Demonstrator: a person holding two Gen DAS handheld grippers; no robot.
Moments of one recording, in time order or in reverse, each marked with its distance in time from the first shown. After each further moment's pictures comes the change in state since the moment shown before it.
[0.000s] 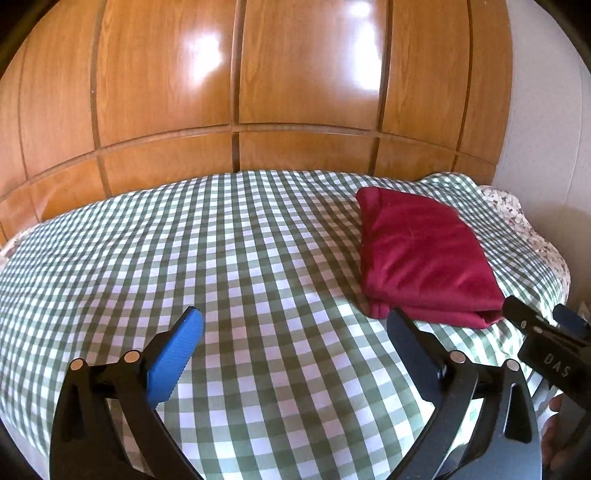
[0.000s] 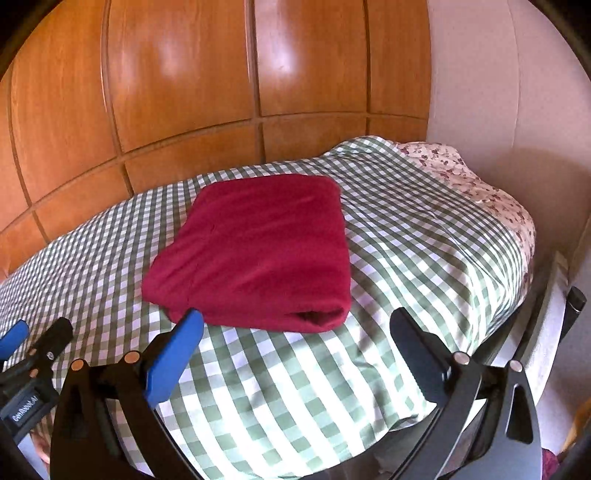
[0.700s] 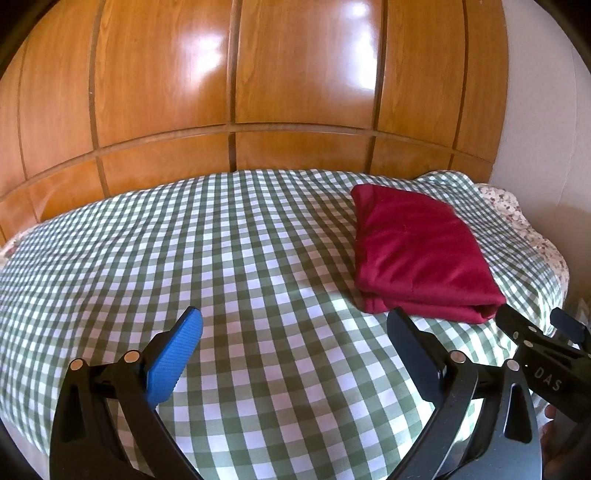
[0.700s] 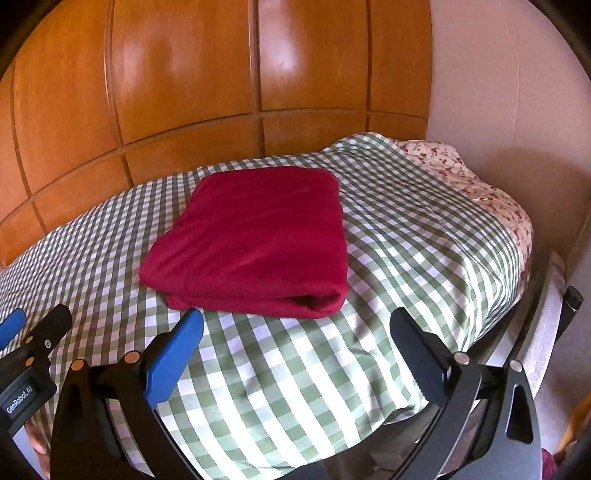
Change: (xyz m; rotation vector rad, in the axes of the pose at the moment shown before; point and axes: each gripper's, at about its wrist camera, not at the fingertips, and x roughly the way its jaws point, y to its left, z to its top) left arm 0.000 -0.006 -0.006 0.010 -0.002 0.008; right arm -0.002 0.004 -0.011 -0.018 0.009 -0.005
